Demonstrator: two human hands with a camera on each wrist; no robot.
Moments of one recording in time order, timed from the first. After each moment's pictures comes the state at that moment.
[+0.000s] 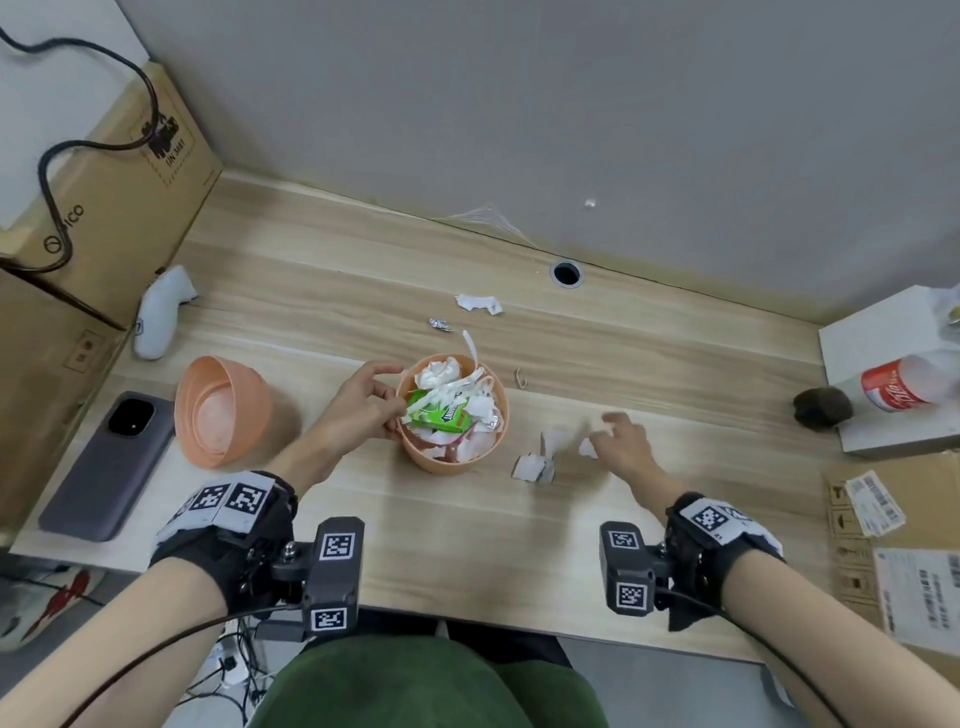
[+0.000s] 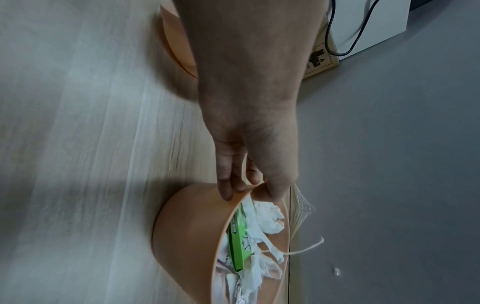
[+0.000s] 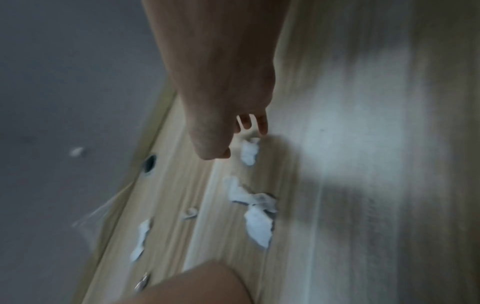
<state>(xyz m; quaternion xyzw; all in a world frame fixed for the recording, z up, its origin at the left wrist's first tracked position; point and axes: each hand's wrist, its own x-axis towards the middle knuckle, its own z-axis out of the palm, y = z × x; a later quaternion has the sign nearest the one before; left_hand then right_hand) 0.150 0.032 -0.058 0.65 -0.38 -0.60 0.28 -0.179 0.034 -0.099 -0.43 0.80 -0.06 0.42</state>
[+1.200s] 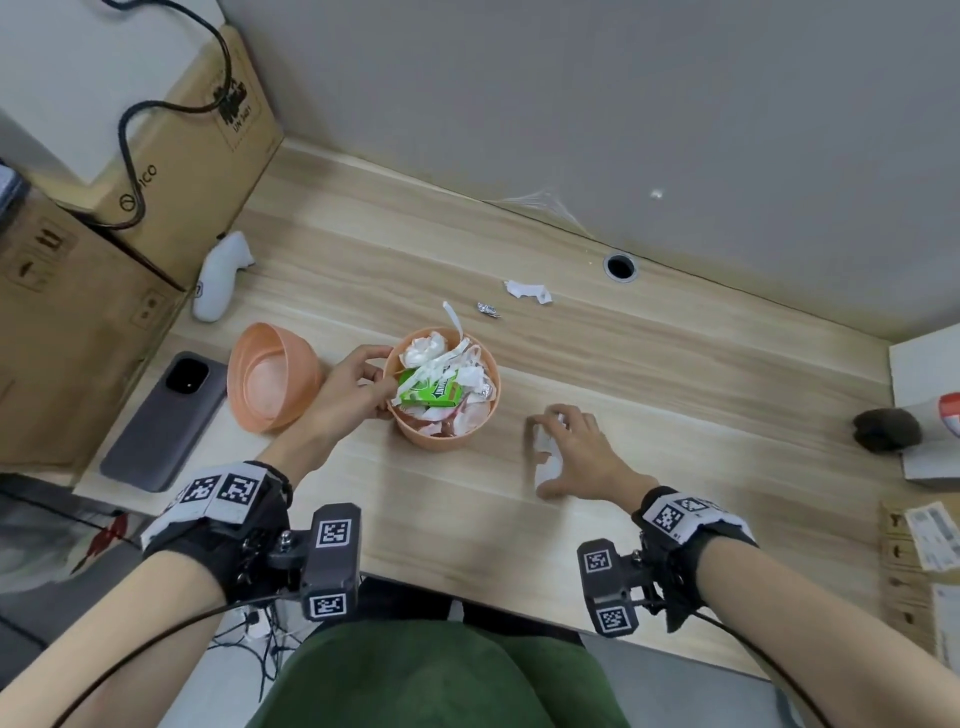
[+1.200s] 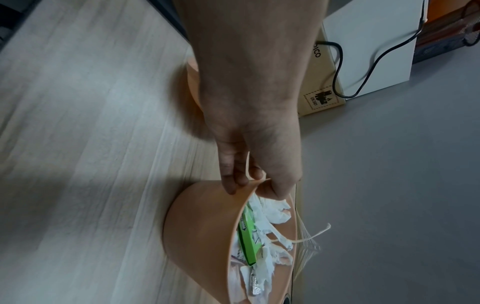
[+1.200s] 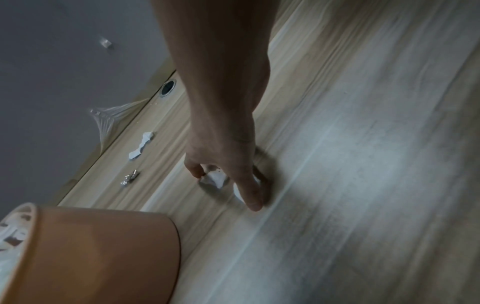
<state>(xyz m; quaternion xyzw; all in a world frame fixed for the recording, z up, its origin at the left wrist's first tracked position) 0.199 0.051 -0.062 0.68 -0.34 -0.57 0.33 -0.113 0.040 -0.134 -0.77 0.54 0.13 0.32</state>
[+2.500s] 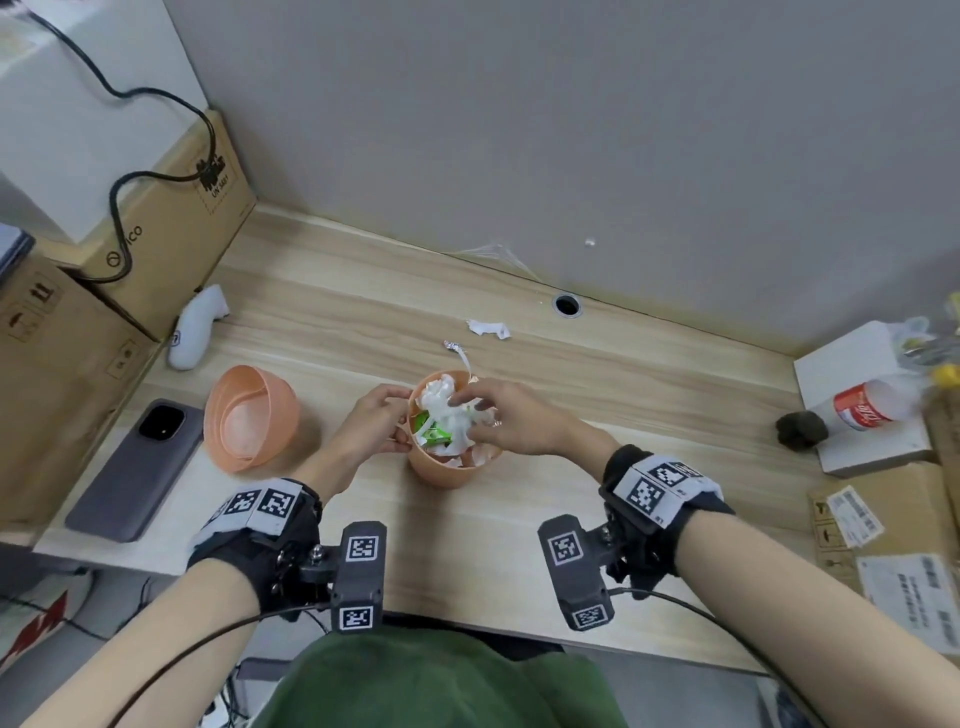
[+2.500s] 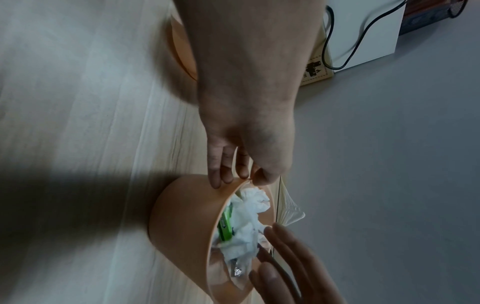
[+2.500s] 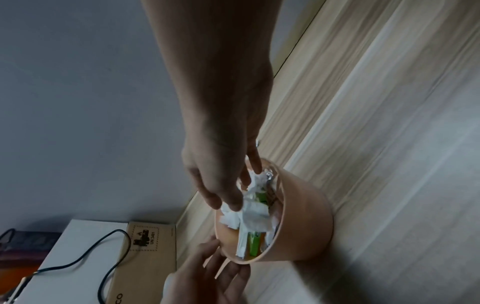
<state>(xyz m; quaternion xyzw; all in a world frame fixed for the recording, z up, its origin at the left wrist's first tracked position) 0.159 0.047 -0.051 0.65 -0.32 -0.62 0.31 -0.041 0.016 -0.010 -0.77 0.48 -0.02 0.42</state>
